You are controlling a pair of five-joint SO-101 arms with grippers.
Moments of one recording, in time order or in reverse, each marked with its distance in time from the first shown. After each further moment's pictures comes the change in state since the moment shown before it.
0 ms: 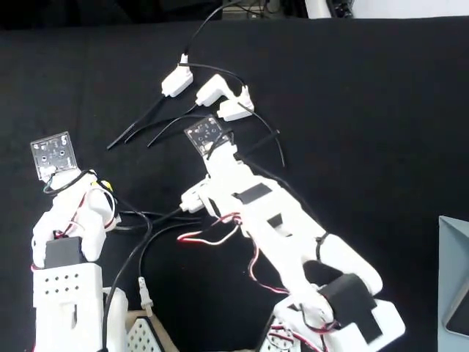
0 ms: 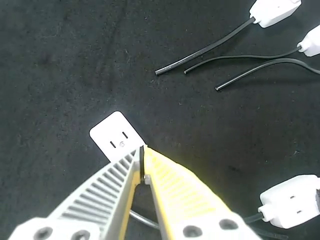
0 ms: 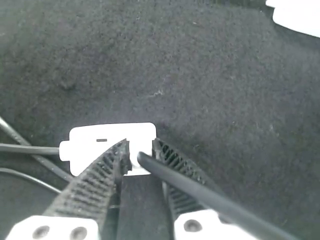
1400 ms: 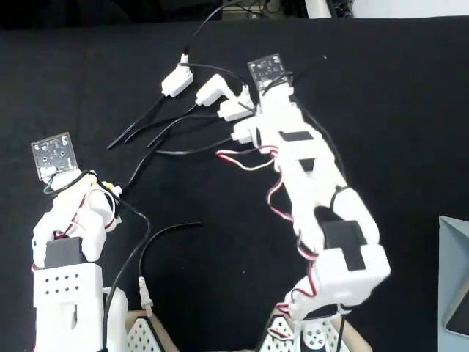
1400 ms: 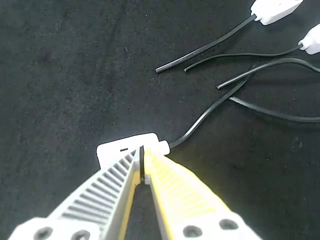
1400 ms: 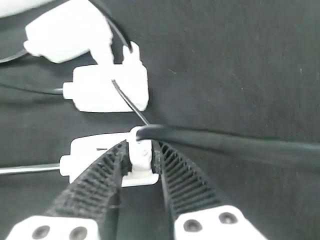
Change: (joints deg) left arm 0.0 0.0 0.4 0.0 0.0; right arm 22.8 21.8 -26.9 -7.4 7.7
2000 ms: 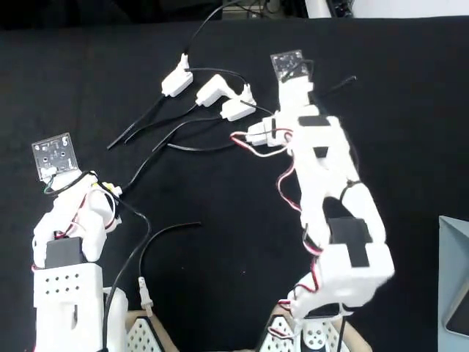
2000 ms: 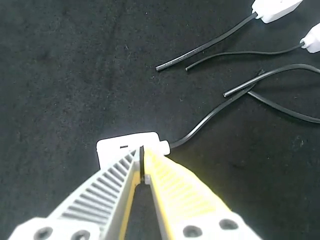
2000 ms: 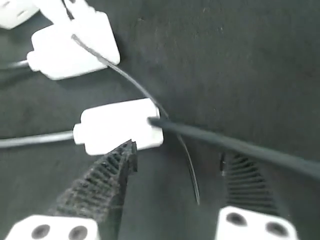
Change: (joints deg) left arm 0.0 0.0 0.4 0.0 0.0; right arm 3.7 -3.9 -9.1 25.8 -4.0
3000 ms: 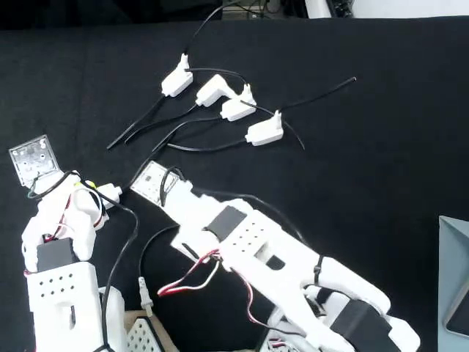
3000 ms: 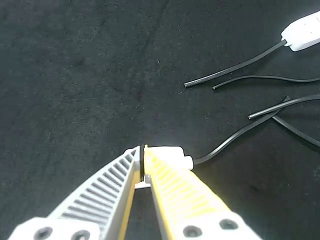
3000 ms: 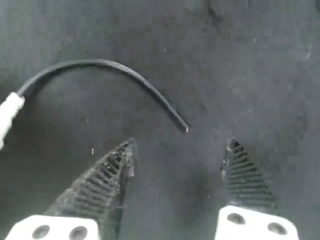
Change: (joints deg) left arm -6.2 0.0 0.0 -2.1 0.3; right arm -45.0 -30.7 34.4 5.2 -0.2
